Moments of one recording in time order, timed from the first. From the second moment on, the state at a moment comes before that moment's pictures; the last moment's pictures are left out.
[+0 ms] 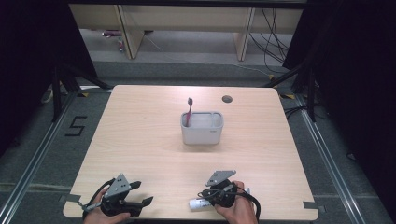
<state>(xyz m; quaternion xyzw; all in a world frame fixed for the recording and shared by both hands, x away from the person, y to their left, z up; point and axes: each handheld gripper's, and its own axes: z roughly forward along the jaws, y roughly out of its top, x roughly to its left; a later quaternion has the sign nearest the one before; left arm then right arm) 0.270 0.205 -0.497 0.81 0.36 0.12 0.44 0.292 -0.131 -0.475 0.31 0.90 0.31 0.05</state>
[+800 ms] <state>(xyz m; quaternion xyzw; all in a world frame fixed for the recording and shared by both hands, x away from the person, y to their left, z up) 0.269 0.206 -0.495 0.81 0.37 0.12 0.44 0.280 -0.157 -0.467 0.31 0.89 0.33 0.07</state>
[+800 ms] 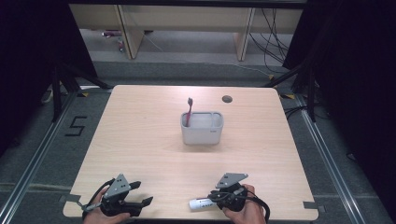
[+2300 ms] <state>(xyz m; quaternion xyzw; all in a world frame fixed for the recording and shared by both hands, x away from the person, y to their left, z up) 0.271 0.205 -0.497 0.82 0.36 0.11 0.43 0.287 -0.208 -0.481 0.39 0.88 0.24 0.11</state>
